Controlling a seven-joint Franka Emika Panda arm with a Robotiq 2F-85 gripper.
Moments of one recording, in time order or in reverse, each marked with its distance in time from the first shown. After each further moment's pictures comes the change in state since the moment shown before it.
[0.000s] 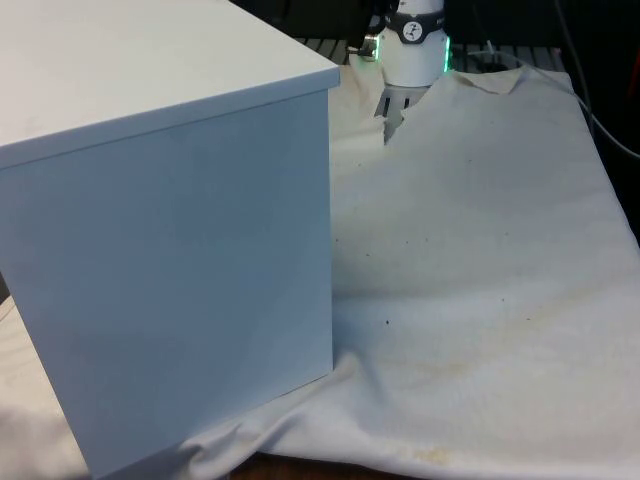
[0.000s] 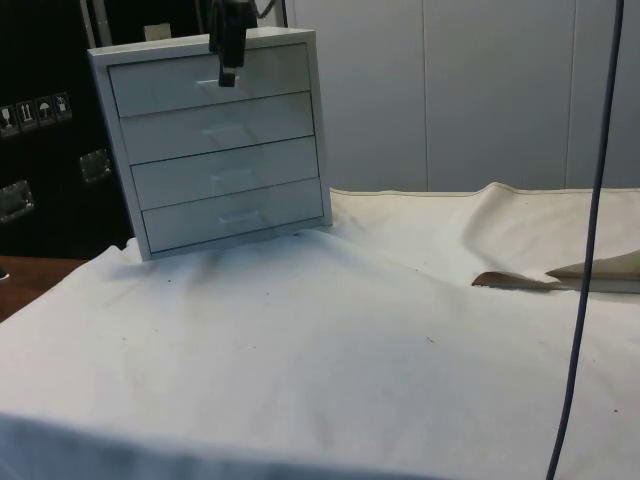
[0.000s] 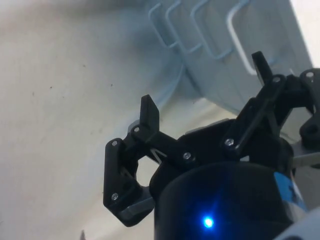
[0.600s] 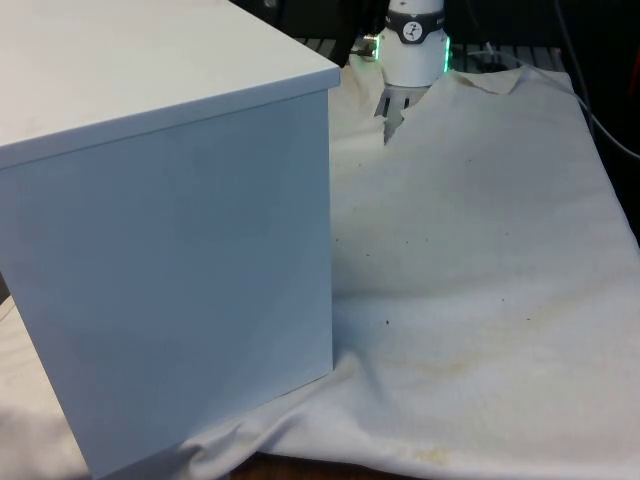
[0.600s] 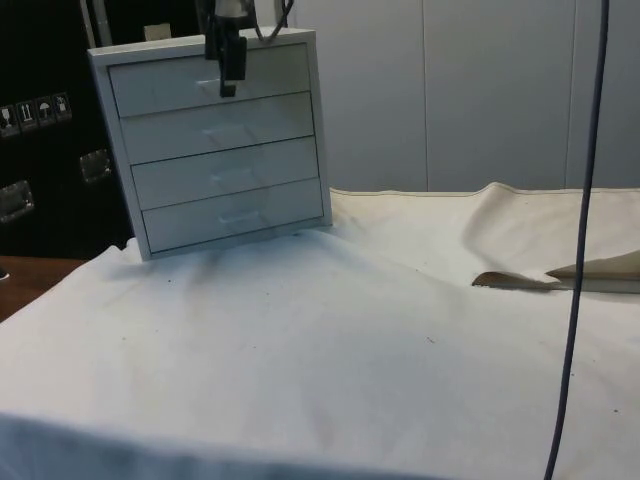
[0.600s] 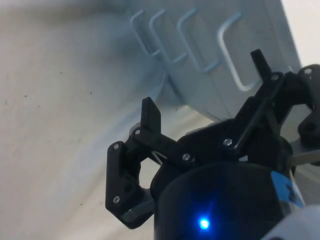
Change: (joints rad) arm 0.000 0.077 -0.022 0.025 -0.047 0.044 -0.047
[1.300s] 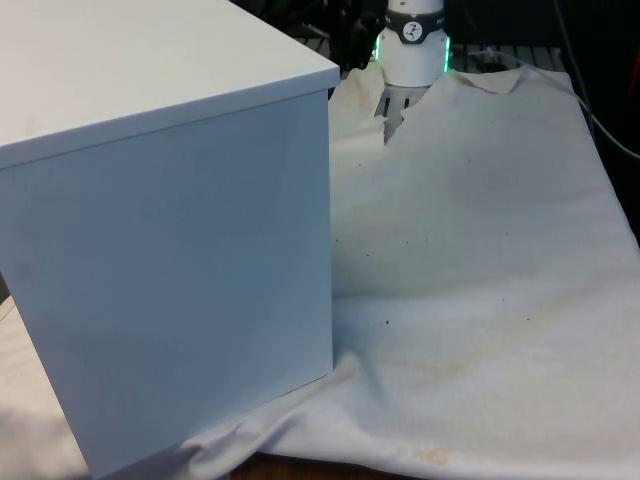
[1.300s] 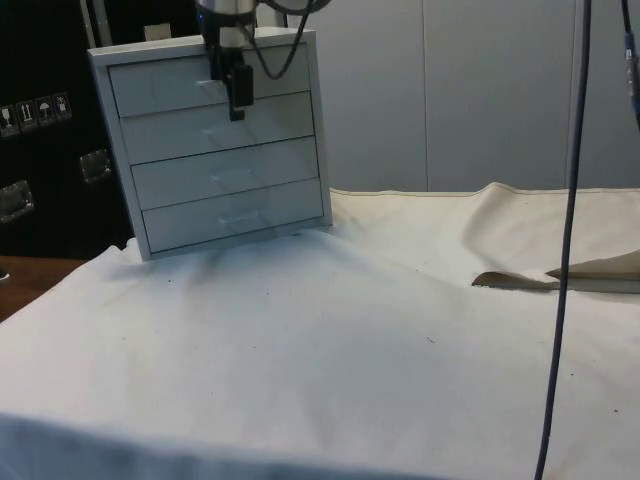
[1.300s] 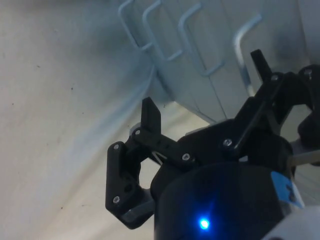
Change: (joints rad) arm -0.001 0.088 -0.016 0.007 -0.028 0.015 0.001
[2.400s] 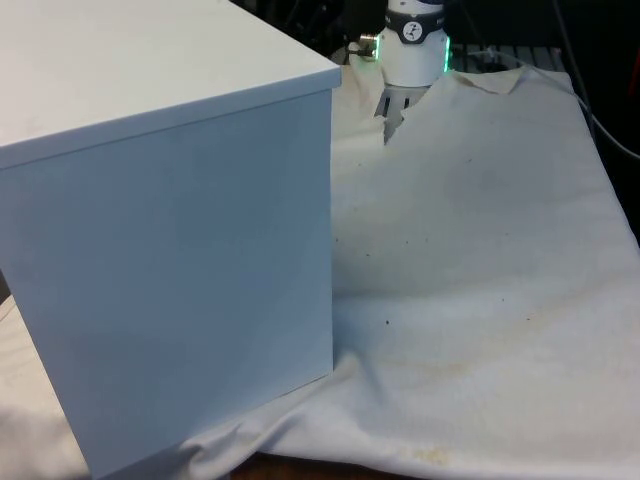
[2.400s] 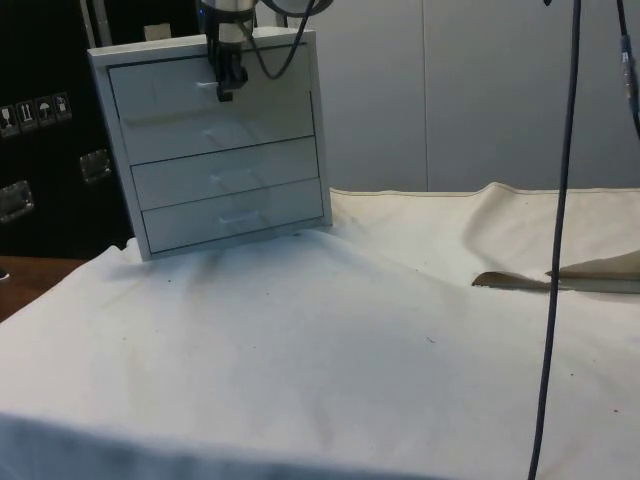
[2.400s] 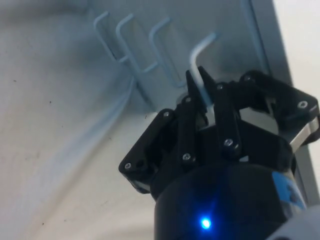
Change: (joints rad) arm 0.000 0.032 -0.026 0.006 -0.014 0.046 0.008
